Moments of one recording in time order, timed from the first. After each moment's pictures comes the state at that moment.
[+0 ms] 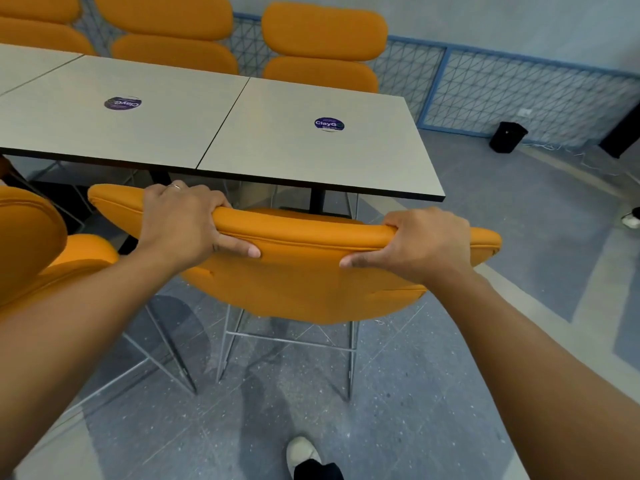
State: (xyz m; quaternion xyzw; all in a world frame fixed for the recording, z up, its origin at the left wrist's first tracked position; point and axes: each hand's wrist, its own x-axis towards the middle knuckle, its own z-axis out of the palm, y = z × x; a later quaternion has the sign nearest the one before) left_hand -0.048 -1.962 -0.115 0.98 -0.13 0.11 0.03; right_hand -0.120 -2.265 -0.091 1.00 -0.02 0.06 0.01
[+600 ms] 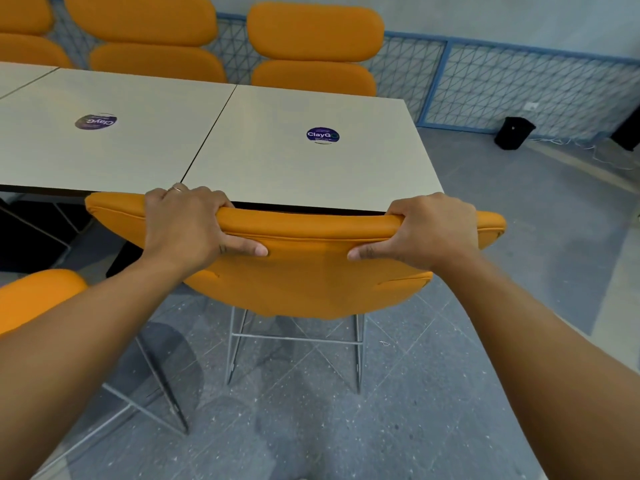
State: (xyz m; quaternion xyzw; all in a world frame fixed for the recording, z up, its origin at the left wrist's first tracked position) left_hand 0.068 -2.020 -0.114 0.99 -0.10 0.10 0.03; right_hand 0.013 -2.324 -0.095 1.00 -0.02 0.08 -0.01
